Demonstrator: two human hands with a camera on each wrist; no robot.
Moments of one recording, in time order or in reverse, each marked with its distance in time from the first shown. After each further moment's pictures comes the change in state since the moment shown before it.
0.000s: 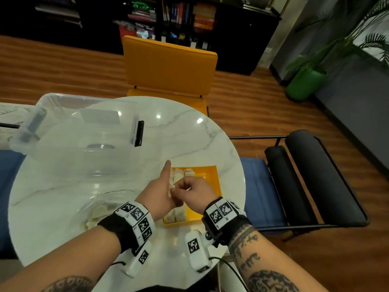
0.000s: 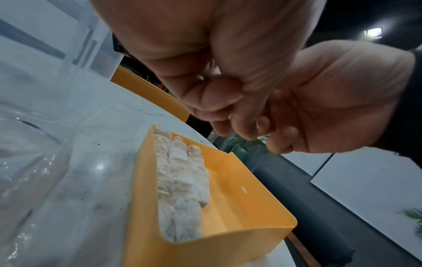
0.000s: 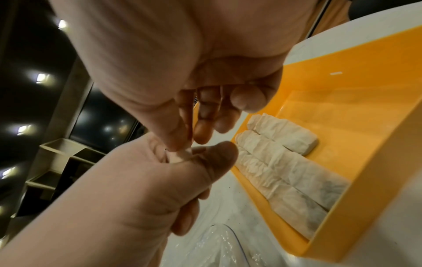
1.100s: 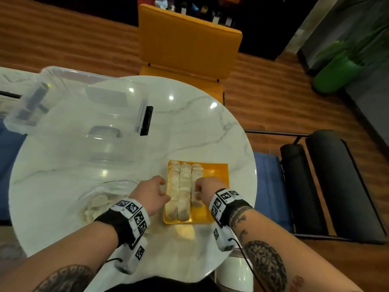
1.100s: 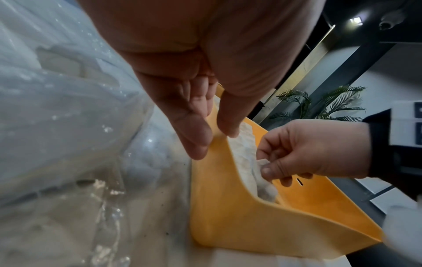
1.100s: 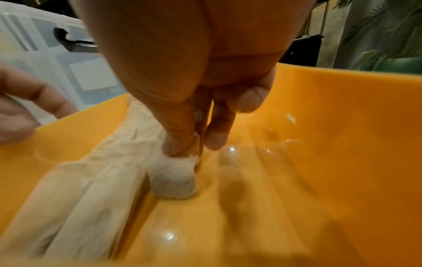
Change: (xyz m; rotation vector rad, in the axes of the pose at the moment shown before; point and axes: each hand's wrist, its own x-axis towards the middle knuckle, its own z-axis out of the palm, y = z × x) left_hand 0.027 -0.062 0.019 0.053 0.033 -0.280; right_hand 0.074 0.060 -0.017 -0.873 -0.287 0.176
